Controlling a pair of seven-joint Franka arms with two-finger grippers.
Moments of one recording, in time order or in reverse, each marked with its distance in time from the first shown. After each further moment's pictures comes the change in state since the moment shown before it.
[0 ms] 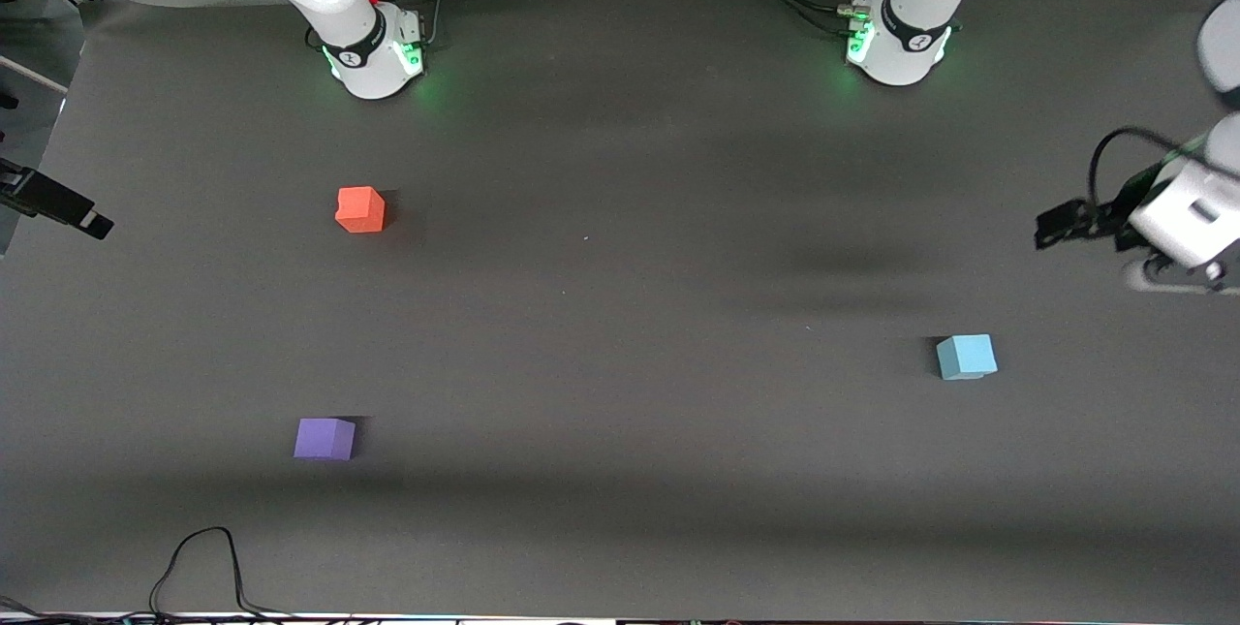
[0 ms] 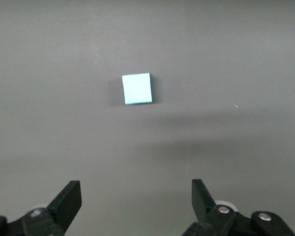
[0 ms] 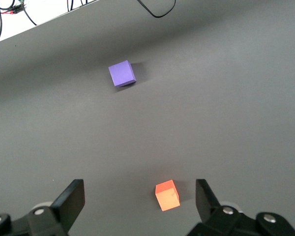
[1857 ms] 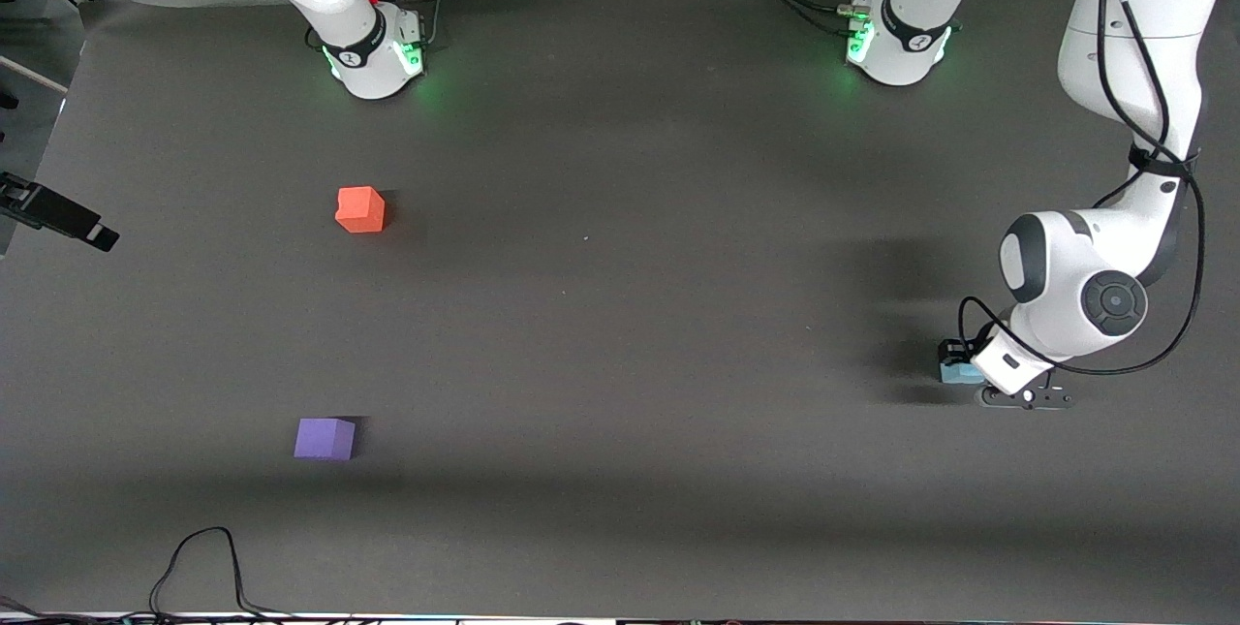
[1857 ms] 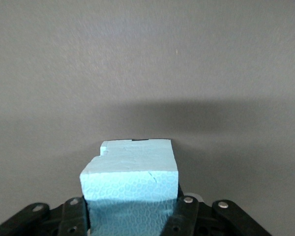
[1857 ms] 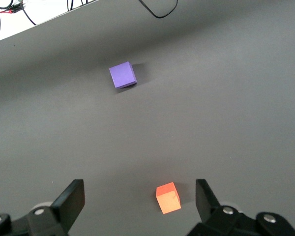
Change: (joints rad) left arm 0.002 0.487 0.000 -0.063 0.001 0.604 0.000; right arm 0.003 0.038 0.002 0.029 0.000 0.000 0.000
